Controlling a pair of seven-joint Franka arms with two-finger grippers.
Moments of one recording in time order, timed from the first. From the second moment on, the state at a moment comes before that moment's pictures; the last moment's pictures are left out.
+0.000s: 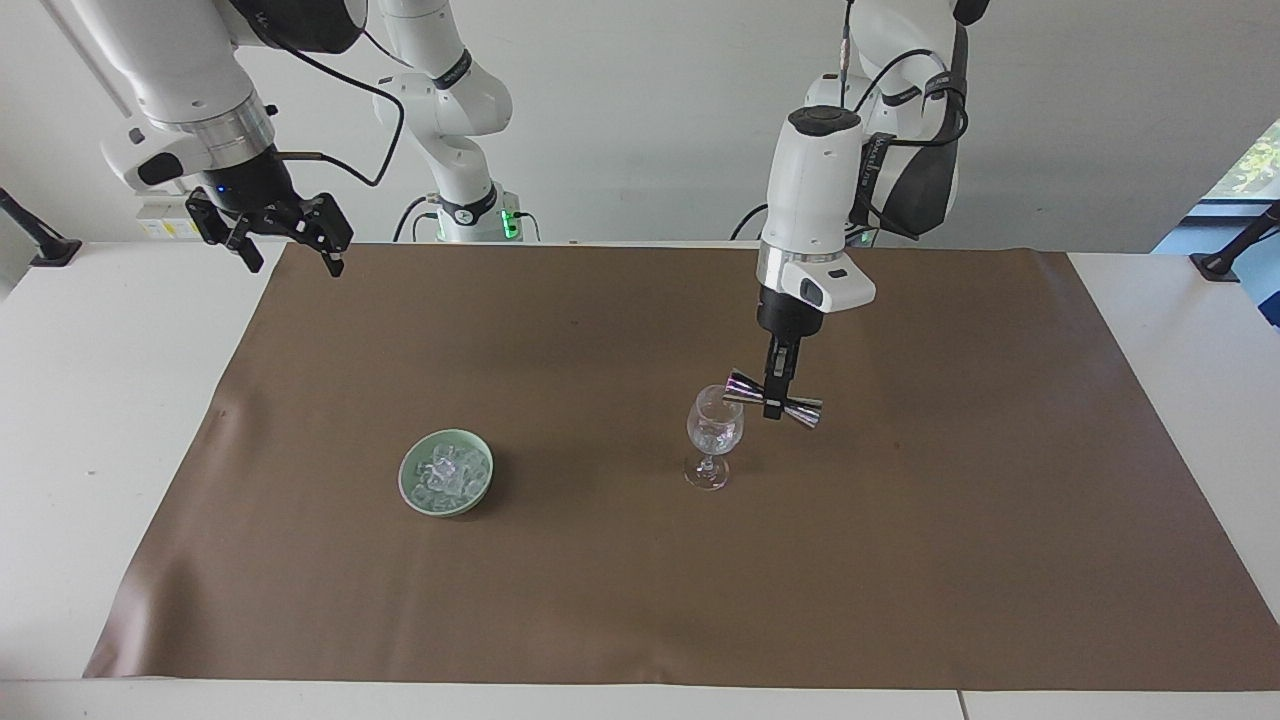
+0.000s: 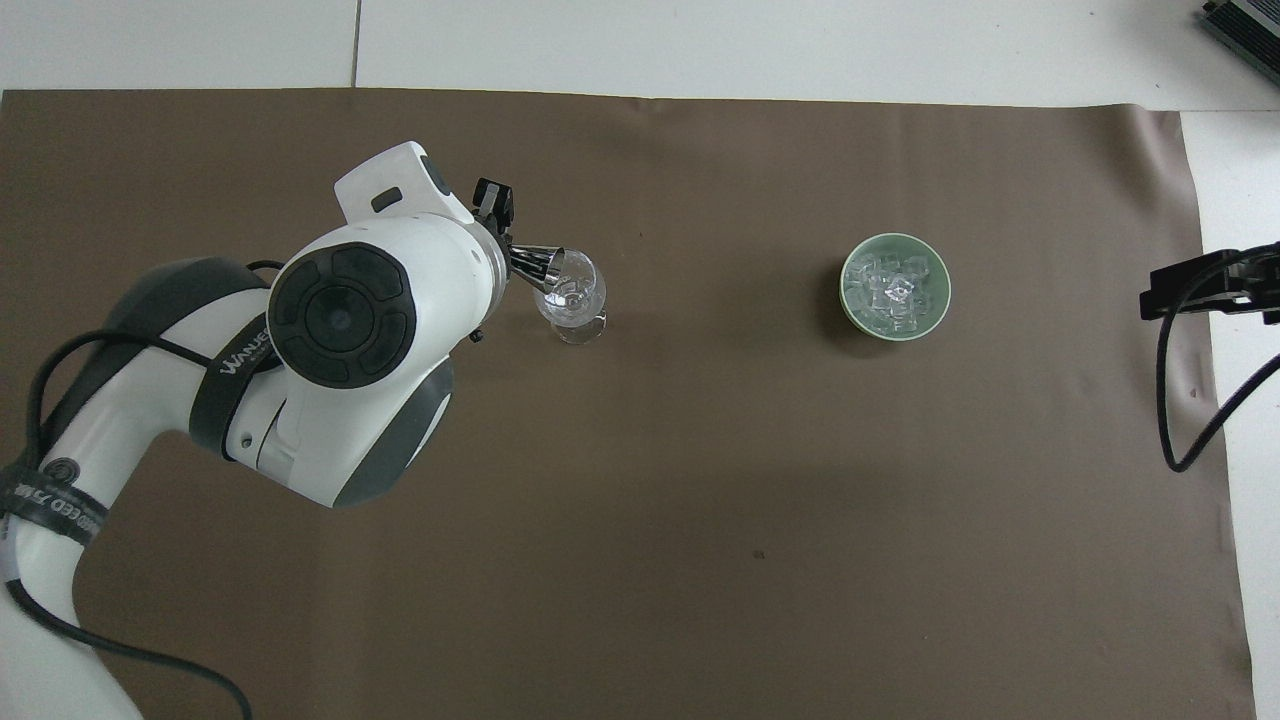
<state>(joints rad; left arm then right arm) -0.48 0.17 -0.03 -1.78 0.16 2.32 -1.81 -0.01 0.03 -0.04 -1.48 -0.03 1.53 0.01</state>
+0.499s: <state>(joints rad) -0.35 0.17 -0.02 -1.78 -0.28 2.20 -1.55 -0.01 0.03 -0.04 -1.48 -0.03 1.53 0.01</state>
